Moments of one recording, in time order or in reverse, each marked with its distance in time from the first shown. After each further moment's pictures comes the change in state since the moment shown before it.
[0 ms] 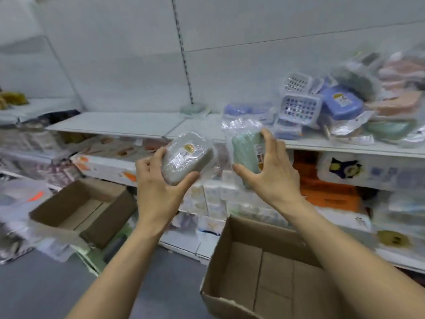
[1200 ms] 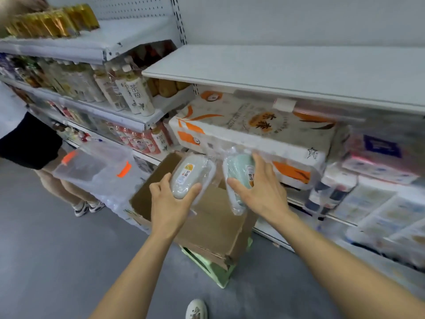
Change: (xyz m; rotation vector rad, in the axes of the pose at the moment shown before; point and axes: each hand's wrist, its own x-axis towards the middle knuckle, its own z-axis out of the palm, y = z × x) left_hand 0.294 -0.698 -0.192 0.140 -0.205 -0.598; right_hand 0.128 -0.387 0.711 0.038 -0.522 0.170
